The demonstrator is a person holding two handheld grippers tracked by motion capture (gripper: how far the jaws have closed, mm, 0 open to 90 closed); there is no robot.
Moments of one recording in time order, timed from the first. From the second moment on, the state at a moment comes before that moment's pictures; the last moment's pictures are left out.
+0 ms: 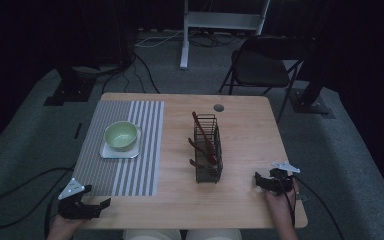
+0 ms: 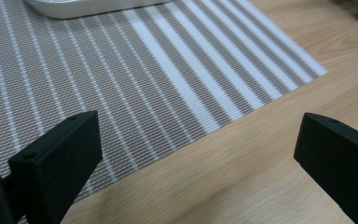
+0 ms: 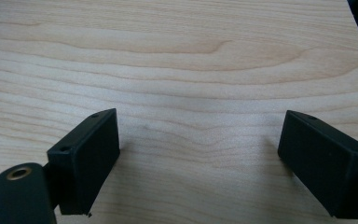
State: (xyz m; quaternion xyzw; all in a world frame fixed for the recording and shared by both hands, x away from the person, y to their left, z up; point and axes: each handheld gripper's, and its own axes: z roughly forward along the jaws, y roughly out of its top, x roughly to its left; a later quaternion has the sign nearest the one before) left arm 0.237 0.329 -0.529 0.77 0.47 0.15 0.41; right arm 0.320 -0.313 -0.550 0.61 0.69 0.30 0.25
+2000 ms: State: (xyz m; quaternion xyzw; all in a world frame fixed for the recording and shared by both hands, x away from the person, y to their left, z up) left arm 0.271 0.245 -0.483 0.80 0.37 0.12 0.46; right arm 0.320 -0.314 -0.550 0.61 0.69 0.30 0.25
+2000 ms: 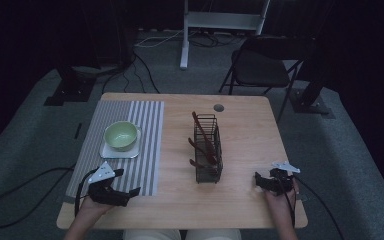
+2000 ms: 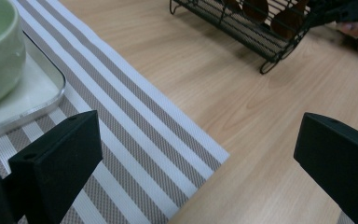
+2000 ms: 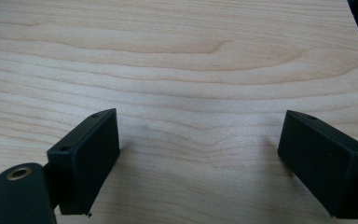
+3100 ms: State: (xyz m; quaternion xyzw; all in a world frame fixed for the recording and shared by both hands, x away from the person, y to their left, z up) left arm 0.298 0.201 -0.452 0.80 0.32 0.12 0.48; right arm 0.320 -0.314 -0.550 0.61 0.69 0.30 0.25
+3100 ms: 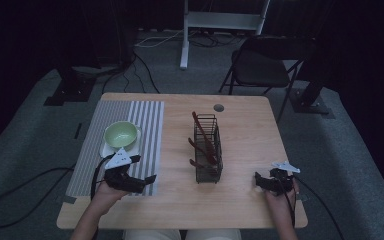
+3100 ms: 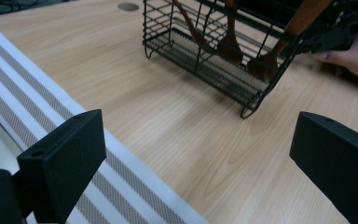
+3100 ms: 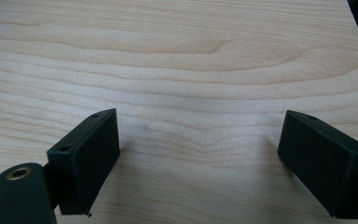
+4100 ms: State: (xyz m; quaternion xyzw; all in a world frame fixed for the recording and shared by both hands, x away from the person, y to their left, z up) left arm 0.332 0.151 -0.423 0.81 0.27 0.13 0.50; right arm 0.320 -0.314 -0.550 0.61 0.69 0.30 0.25
